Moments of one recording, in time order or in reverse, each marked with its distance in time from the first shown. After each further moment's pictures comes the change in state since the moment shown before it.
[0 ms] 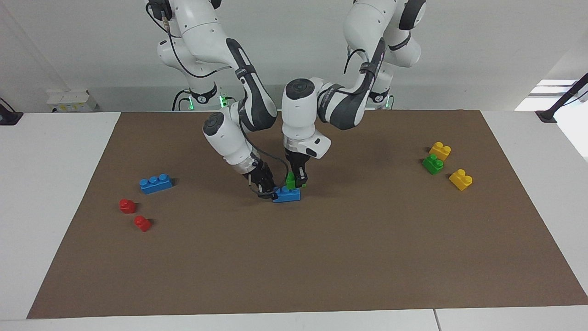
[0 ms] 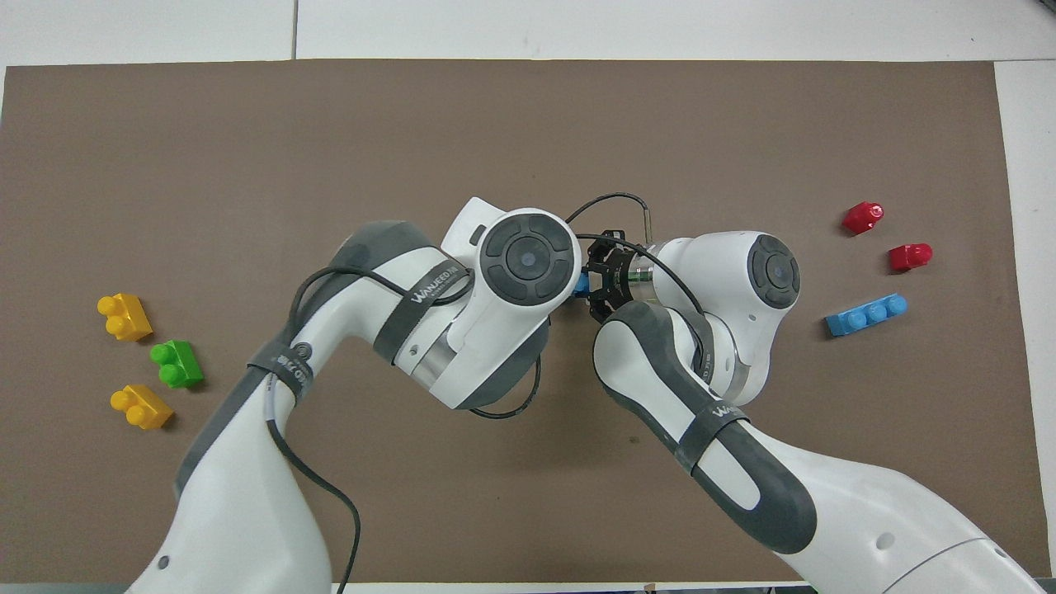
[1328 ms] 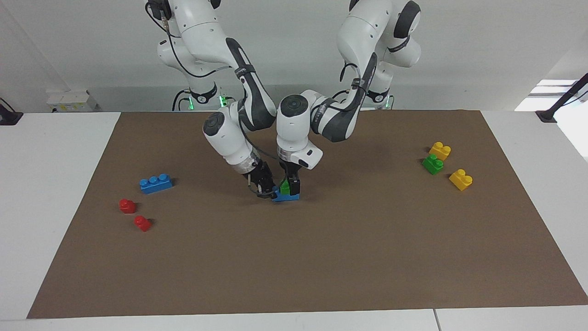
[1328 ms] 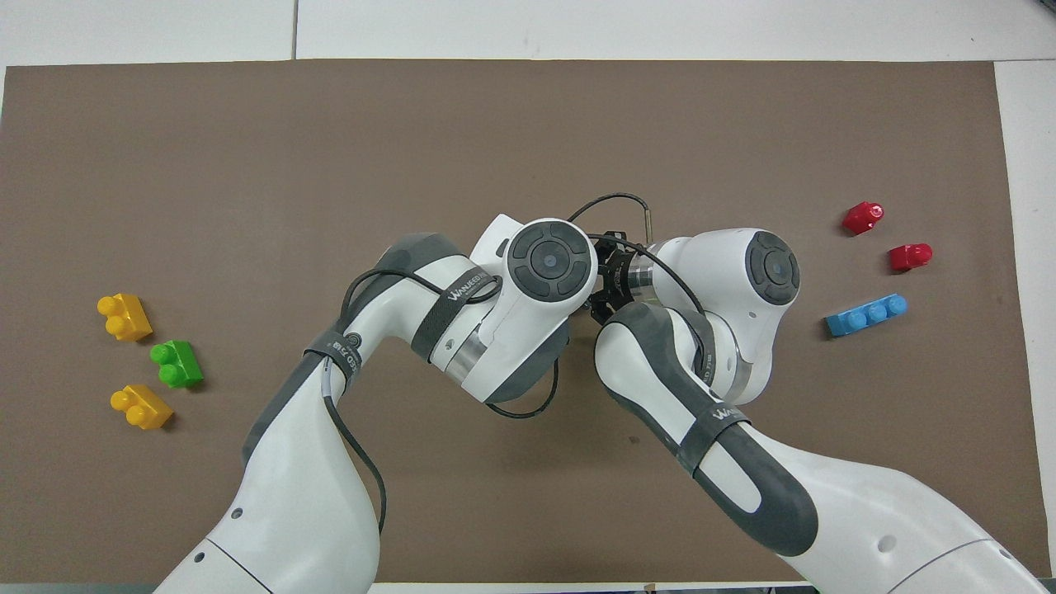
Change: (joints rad) left arm -0.032 0.122 -0.012 0.010 -0.062 0.064 0.031; right arm -0.005 -0.003 0.001 0.003 -0.036 -0.024 0.048
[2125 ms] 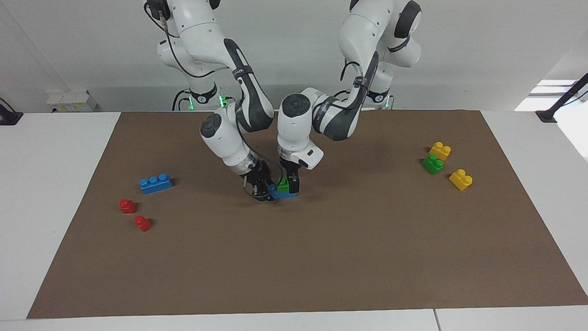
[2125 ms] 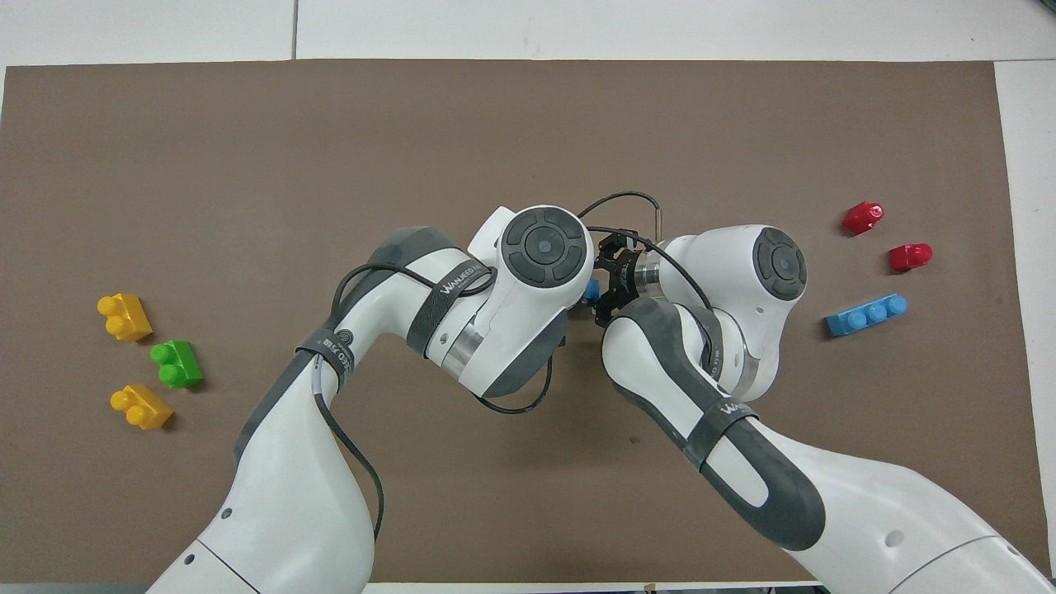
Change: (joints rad) left arm 0.008 -0.001 0.001 0.024 -0.035 -0.049 0.076; right arm -0.016 0.000 -0.001 -0.001 0.000 -0.019 0.086
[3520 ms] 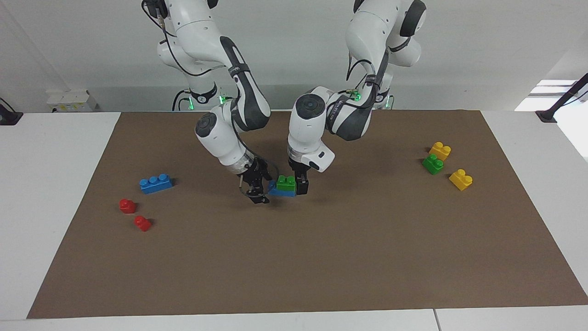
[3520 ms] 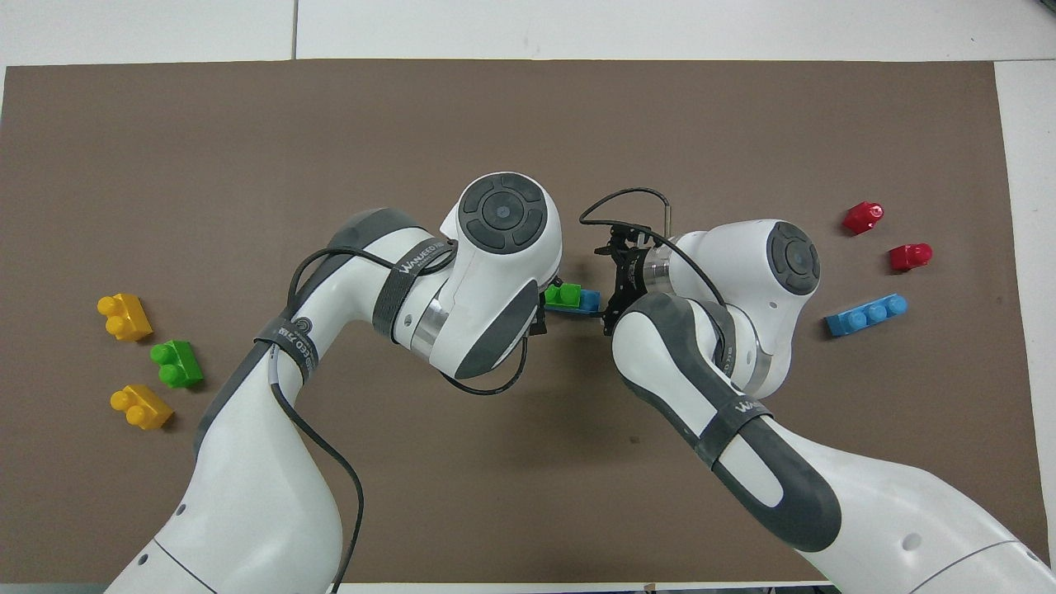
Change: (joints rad) left arm 0.054 -0.021 -0.006 0.026 -0.049 -0.053 0.072; right arm -0.014 -0.012 0.001 0.000 0.000 -0.021 0.017
